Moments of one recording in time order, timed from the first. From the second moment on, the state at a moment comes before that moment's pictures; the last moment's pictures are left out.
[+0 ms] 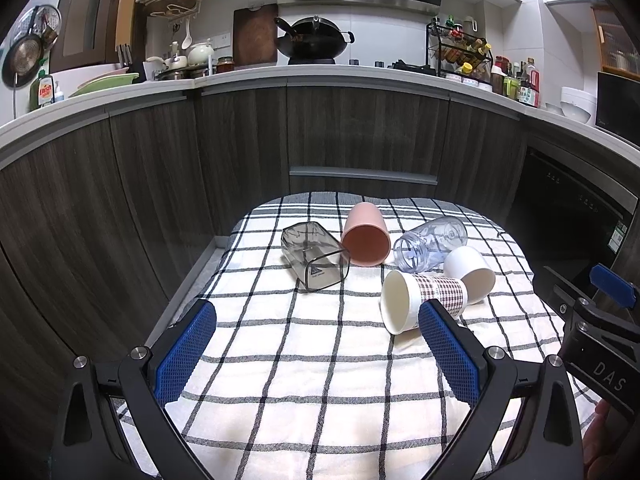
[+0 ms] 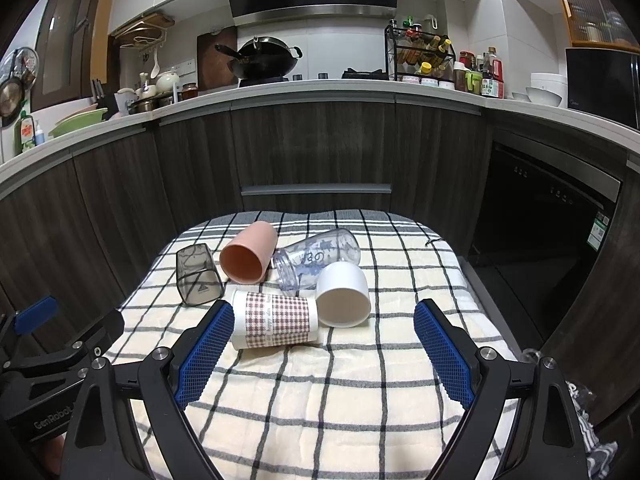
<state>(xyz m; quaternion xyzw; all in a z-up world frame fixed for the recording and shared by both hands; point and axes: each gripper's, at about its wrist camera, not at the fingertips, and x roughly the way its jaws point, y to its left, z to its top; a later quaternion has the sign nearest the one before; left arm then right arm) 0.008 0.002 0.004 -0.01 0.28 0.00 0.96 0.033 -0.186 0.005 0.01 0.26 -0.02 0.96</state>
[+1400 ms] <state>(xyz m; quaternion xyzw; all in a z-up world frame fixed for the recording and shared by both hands) 0.102 -0.019 0.050 -0.05 0.32 0.01 0.95 0.215 -0.223 -0.006 0.05 0.52 0.00 0.85</state>
